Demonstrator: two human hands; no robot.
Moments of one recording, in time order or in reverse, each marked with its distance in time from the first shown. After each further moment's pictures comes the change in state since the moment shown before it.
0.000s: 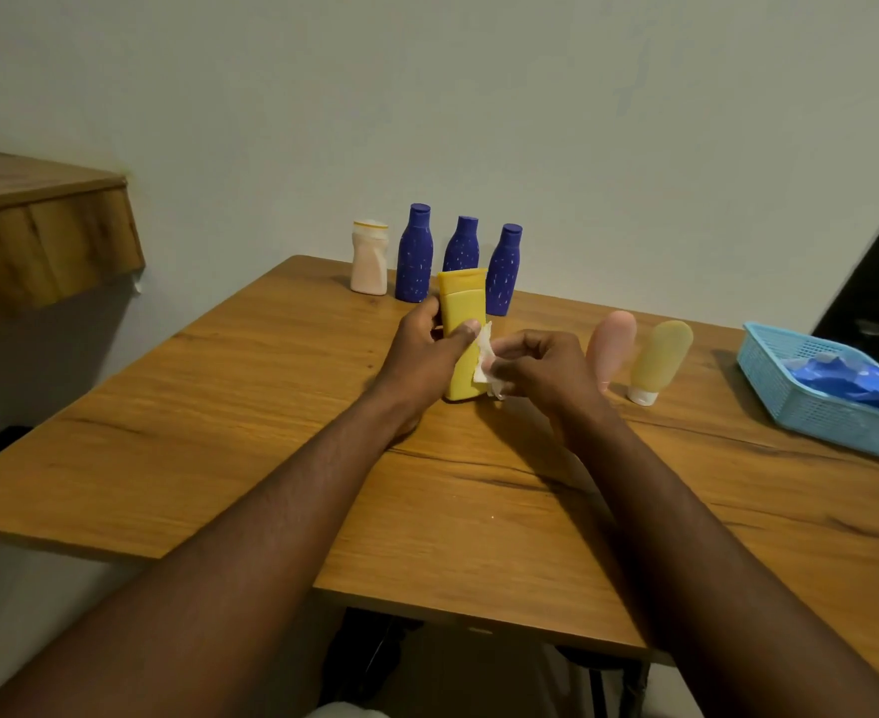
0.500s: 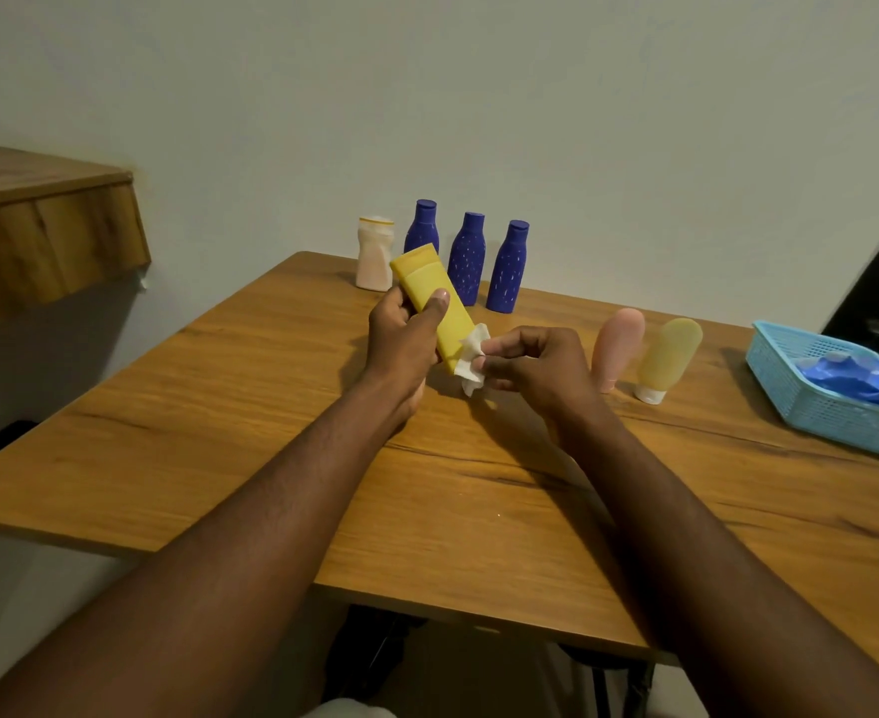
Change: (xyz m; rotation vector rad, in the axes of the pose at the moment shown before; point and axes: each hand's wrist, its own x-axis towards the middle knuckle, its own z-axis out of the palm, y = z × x) left_hand 0.010 0.001 -0.007 -0.337 0.222 -0.114; right_hand -0.005 -0.006 0.013 0.026 0.008 -0.021
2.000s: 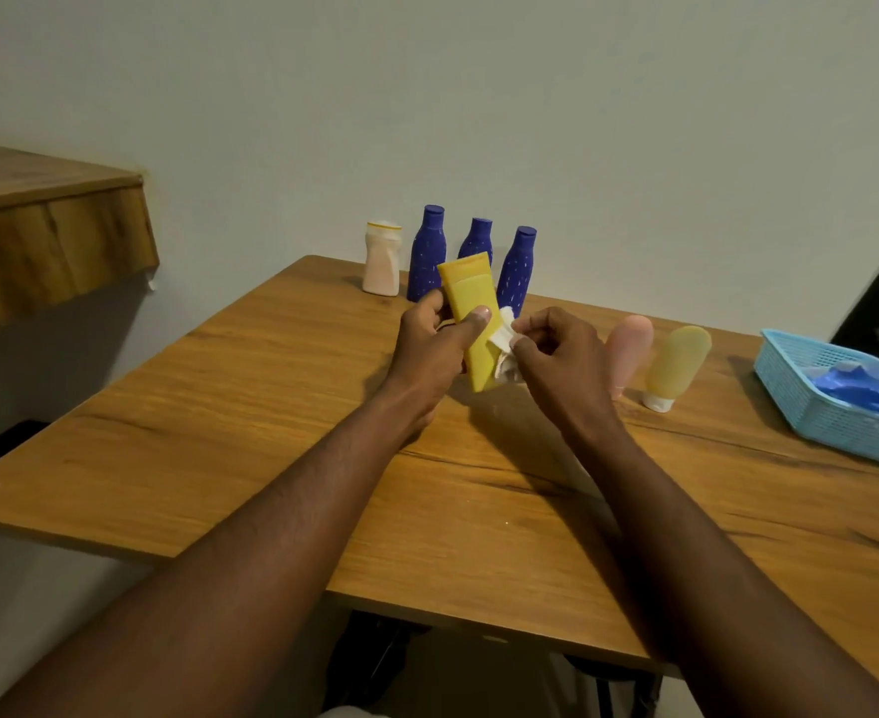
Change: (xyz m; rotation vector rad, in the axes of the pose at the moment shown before) left_hand -0.007 -0.003 0.004 0.094 -0.187 0.069; right_hand -0.005 -0.007 0.000 -0.246 0.243 -0.259
